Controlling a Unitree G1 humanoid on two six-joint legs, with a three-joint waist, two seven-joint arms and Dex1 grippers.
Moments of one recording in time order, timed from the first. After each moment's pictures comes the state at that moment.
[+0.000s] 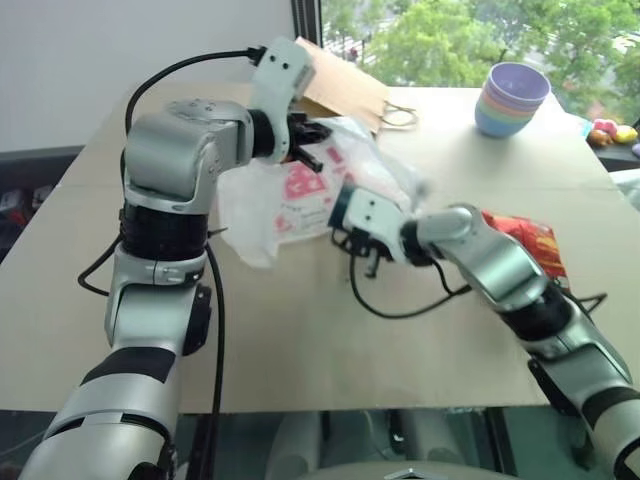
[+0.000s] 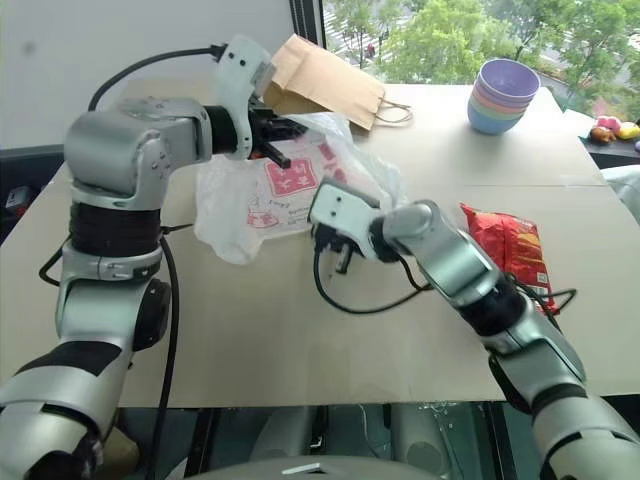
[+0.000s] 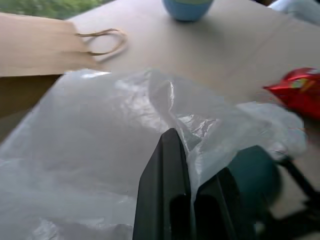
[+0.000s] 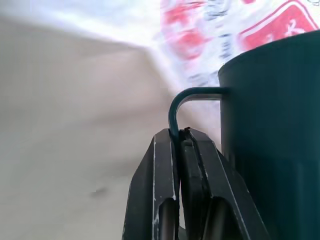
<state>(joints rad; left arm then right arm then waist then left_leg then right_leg) -1.14 0.54 -0.03 -0.03 -0.39 1.34 -0.70 -0.91 -0.33 0.53 0.02 0.06 0.76 0.77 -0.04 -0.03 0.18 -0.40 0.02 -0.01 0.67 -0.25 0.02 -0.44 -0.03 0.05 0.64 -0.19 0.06</state>
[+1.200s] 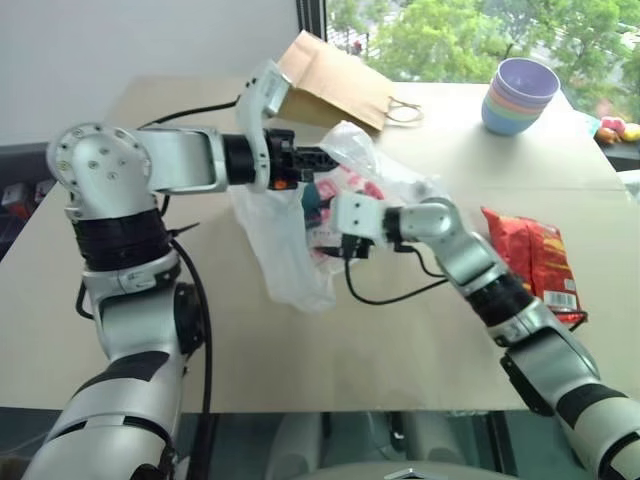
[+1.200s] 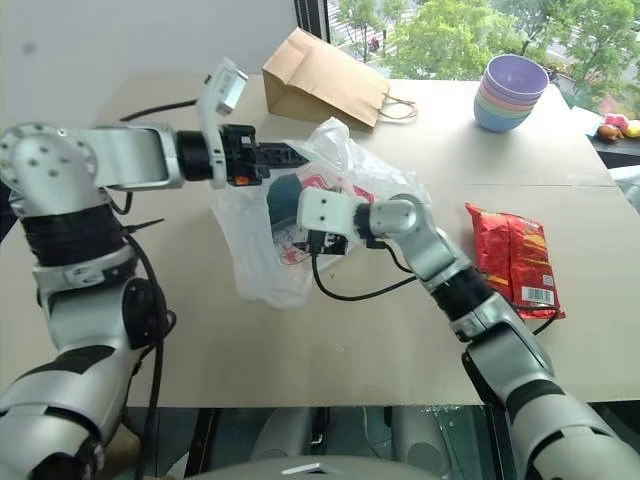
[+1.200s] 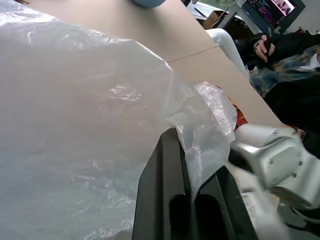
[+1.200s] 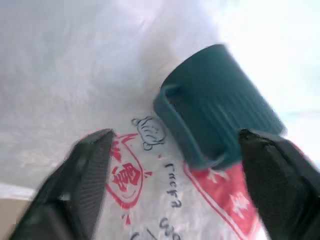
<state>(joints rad) -1.05 0.50 0.28 0.03 -1.03 1.61 -0.19 -0.79 -0.34 0.39 0.03 0.01 0.24 0.94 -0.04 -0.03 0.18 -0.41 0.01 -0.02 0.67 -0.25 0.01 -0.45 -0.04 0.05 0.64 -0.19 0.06</state>
